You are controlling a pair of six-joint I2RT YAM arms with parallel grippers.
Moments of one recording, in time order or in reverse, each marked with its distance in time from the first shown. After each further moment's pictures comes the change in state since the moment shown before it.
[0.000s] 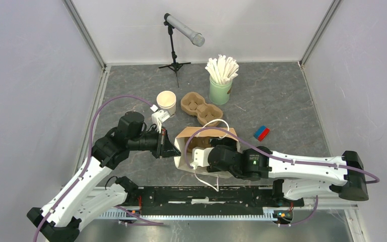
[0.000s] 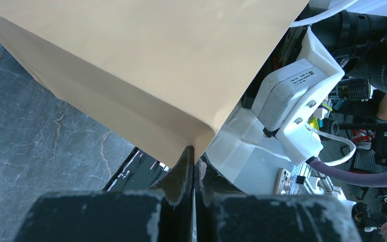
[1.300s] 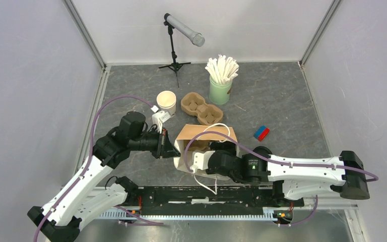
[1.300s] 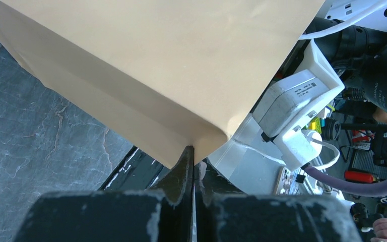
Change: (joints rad) left arm 0.000 0.011 0.000 -0.027 -0.011 0.000; right arm 0.047 -0.005 -0.074 0.092 0.072 0.008
